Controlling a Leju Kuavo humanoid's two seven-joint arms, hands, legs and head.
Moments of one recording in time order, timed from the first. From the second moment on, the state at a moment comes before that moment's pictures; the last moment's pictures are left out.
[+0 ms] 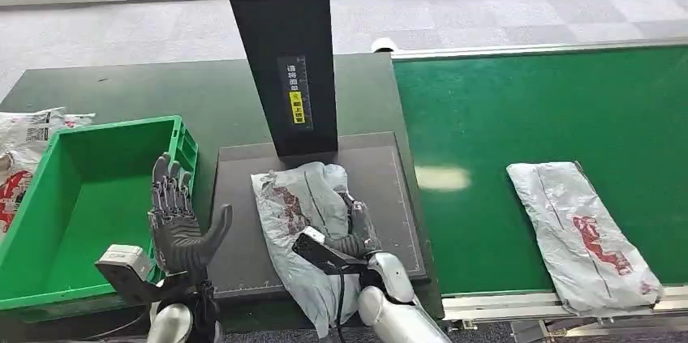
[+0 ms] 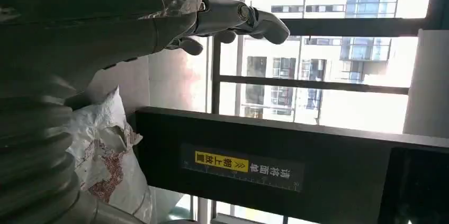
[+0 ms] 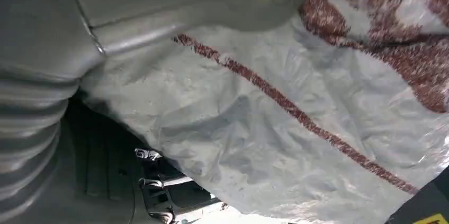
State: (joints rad) left arm 0.00 -0.31 -0.08 -1.41 -0.07 0.30 -0.70; right arm -0.32 0.34 0.27 -0.60 0.87 -0.45 -0.26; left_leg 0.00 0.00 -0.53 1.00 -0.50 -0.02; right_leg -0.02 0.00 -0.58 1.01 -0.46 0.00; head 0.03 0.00
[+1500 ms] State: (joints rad) left arm -0.09 -0.31 -0.08 -1.15 -0.30 0.32 -0.65; right arm -0.09 0.33 0.13 -1.49 0.23 -0.70 -0.70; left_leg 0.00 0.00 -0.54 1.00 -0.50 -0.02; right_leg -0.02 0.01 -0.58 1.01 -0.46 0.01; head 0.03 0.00
